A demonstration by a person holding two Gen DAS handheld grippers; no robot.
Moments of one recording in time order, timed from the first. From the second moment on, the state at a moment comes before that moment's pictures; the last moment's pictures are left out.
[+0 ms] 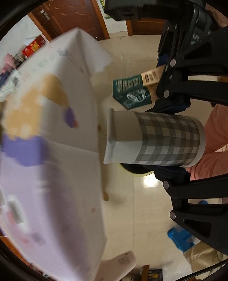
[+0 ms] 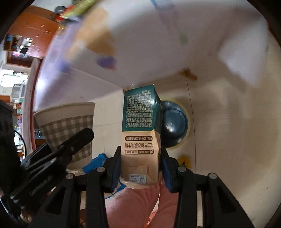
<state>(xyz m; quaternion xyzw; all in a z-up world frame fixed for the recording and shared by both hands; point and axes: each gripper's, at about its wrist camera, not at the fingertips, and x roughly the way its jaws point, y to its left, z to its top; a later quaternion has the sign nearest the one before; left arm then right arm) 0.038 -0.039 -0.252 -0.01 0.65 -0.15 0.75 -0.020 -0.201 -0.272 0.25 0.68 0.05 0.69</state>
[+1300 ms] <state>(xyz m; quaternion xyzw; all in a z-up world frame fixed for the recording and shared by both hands) 0.052 -0.008 -0.269 -0.01 0.62 -0.11 0.78 -0.002 -0.180 -0.295 0.19 0.63 0.01 0.75</state>
